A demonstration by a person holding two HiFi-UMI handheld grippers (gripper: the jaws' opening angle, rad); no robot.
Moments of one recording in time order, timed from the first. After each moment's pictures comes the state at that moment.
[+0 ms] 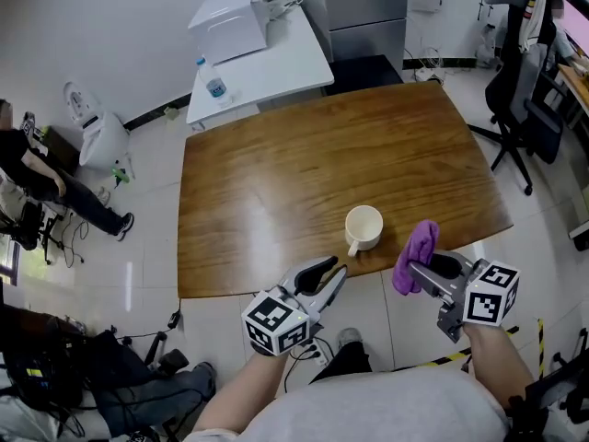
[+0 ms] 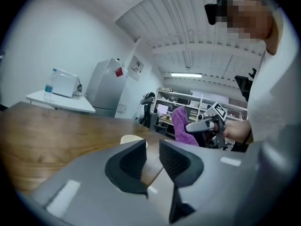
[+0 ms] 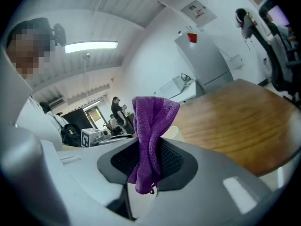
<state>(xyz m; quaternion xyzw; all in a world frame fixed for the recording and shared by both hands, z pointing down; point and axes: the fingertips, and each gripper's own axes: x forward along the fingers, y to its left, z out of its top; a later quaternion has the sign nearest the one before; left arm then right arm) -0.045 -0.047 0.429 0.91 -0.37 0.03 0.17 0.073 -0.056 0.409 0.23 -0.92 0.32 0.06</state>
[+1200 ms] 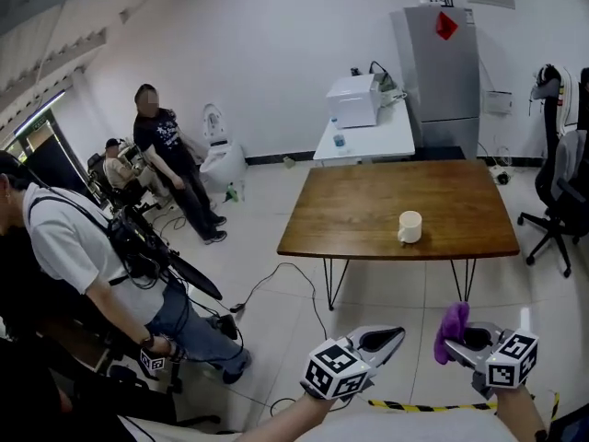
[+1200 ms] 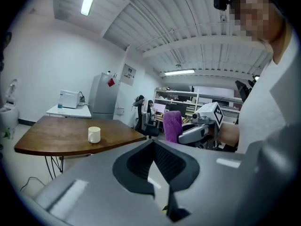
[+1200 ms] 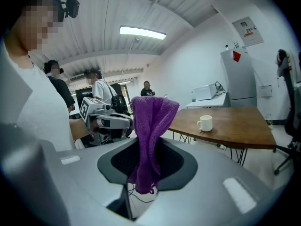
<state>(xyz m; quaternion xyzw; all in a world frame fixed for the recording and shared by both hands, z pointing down) 0.093 0.309 0.316 0.90 -0.41 0.07 0.15 0.175 0.299 0.322 0.12 -0.97 0.16 0.15</state>
